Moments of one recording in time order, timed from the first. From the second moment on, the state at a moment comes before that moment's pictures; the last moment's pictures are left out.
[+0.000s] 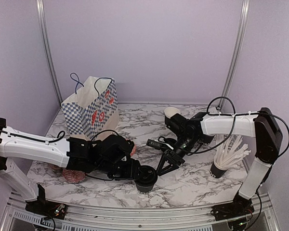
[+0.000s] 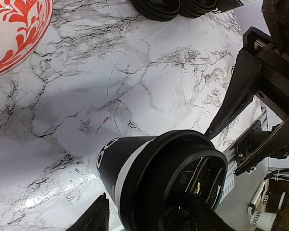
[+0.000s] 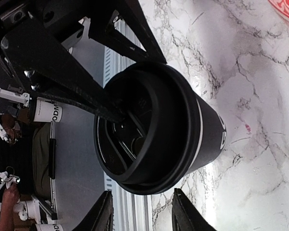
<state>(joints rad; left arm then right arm) -1.24 1.52 1.01 -0.33 -0.06 -1.04 0.75 1.75 1.20 -0.87 -1.00 -0.40</state>
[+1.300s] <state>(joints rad) -1.24 1.21 0.71 -0.20 -0.14 -1.26 0.78 1.68 1.36 -0.87 -0.80 -0.49</state>
